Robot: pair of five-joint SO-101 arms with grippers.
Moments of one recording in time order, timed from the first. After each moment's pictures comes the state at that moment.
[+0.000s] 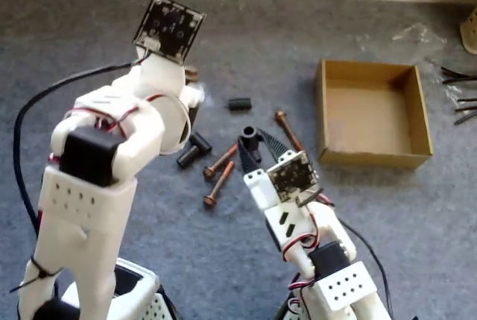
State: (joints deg) left arm 14.8 -35.9 4.7 76.1 -1.3; right arm -31.4 -81.1 88.8 6.4 11.6
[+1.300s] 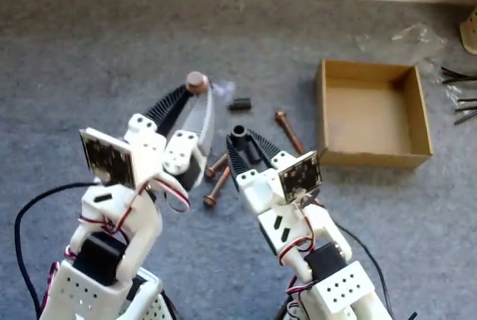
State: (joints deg) left arm 22.4 -81.2 62.6 20.4 12.0; right arm -35.5 -81.1 88.8 3.6 2.6
